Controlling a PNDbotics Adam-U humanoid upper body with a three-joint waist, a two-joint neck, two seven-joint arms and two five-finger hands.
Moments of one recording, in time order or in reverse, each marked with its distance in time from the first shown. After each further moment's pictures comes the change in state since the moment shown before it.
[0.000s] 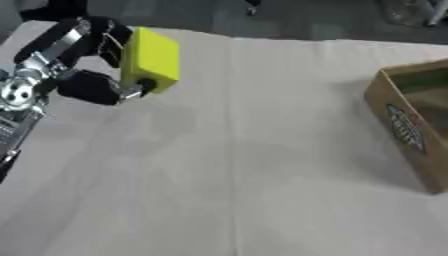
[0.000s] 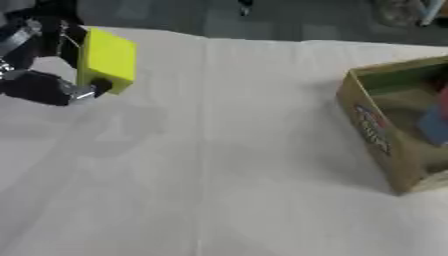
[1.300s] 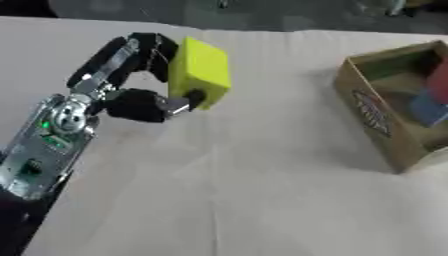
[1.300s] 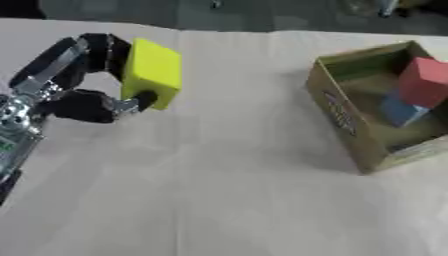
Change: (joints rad) left arm -0.022 -0.261 -0.094 0.025 -0.046 -0.085 0.001; right arm 0.009 0.020 -0.001 -0.002 0.000 0.001 0.001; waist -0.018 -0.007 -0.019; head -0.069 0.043
